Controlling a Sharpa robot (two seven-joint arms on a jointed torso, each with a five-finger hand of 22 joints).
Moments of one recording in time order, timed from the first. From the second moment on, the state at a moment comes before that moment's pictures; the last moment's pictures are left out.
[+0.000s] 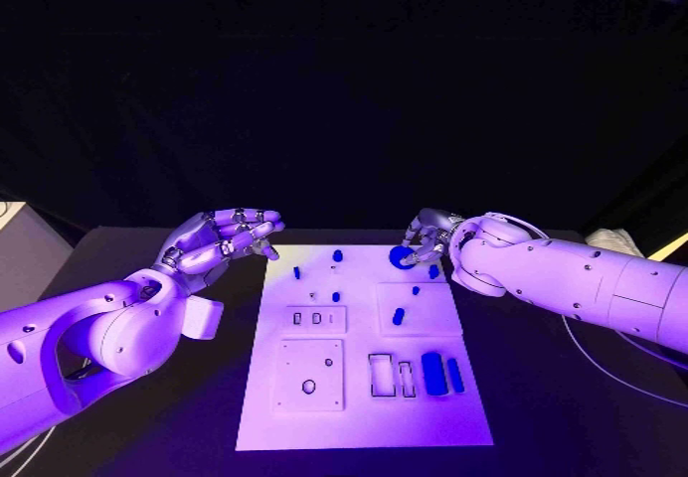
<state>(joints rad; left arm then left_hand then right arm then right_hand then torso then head) 1.26 -0.99 -0.01 1.69 -0.03 -0.20 0.47 1.47 -0.18 0.35 0.15 0.05 0.85 0.22 0.29 0.18 1.06 0.16 0.08 0.07 0.98 0.09 0.77 0.52 0.18 0.83 0.18 0.82 0.47 1.38 -0.64 -0.14 1.14 -1.22 -0.26 -0.25 1.28 -0.19 0.33 0.06 0.21 0.93 0.14 0.22 0.38 1.46 0.06 1.43 1.31 1.47 0.00 1.51 1.31 0.04 1.46 0.10 1.52 1.31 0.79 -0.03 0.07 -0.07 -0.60</state>
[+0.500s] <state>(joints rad) 1.26 -0.99 -0.01 1.69 -0.03 -0.20 0.46 1.47 -0.18 0.35 0.15 0.05 0.85 0.22 0.29 0.18 1.06 0.16 0.08 0.07 0.98 0.09 0.77 0.52 0.18 0.83 0.18 0.82 0.47 1.37 -0.65 -0.14 1.16 -1.26 -0.29 -0.24 1.30 -0.18 0.47 0.03 0.22 0.97 0.14 0.22 0.37 1.47 0.05 1.43 1.31 1.47 -0.02 1.52 1.31 0.02 1.46 0.09 1.54 1.31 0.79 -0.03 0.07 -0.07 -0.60</state>
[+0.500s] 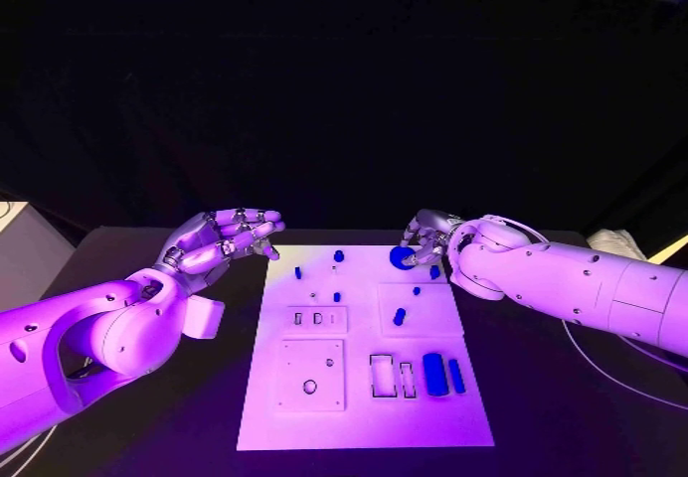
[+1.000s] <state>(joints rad) 1.26 -0.99 -0.01 1.68 -0.03 -0.20 0.46 1.47 -0.17 0.35 0.15 0.05 0.85 0.22 0.29 0.18 1.06 0.16 0.08 0.07 0.98 0.09 0.77 0.52 0.18 0.83 0.18 0.82 0.47 1.38 -0.65 -0.14 1.31 -1.40 -0.42 -0.24 1.29 -0.19 0.49 0.03 0.19 0.97 0.14 0.22 0.37 1.46 0.05 1.44 1.31 1.47 -0.02 1.52 1.31 0.02 1.46 0.09 1.55 1.31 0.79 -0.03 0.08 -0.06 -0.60</state>
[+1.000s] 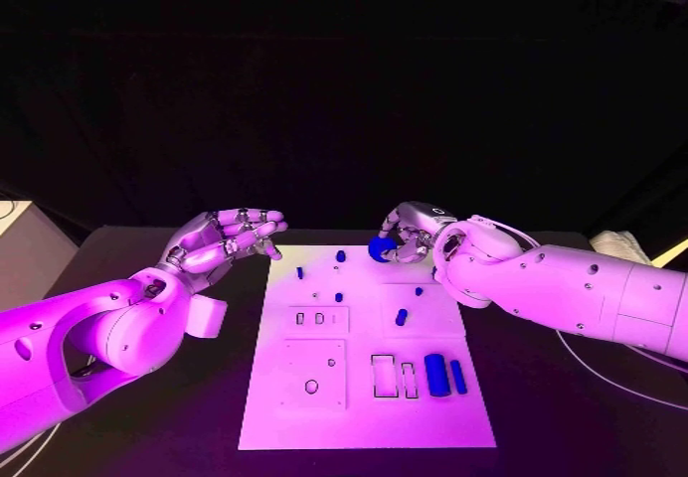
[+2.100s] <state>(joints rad) 1.26 -0.98 -0.01 1.68 -0.03 -0.20 0.46 1.47 -0.17 0.35 0.15 0.05 0.85 0.22 0.29 0.18 1.06 0.16 0.08 0.07 0.98 0.09 0.77 0.52 0.18 0.83 0.19 0.82 0.47 1.33 -0.47 -0.14 1.23 -1.52 -0.45 -0.25 1.28 -0.20 0.49 0.03 0.19 0.97 0.14 0.22 0.37 1.46 0.05 1.44 1.31 1.47 -0.02 1.52 1.31 0.02 1.46 0.09 1.55 1.31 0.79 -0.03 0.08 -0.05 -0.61</state>
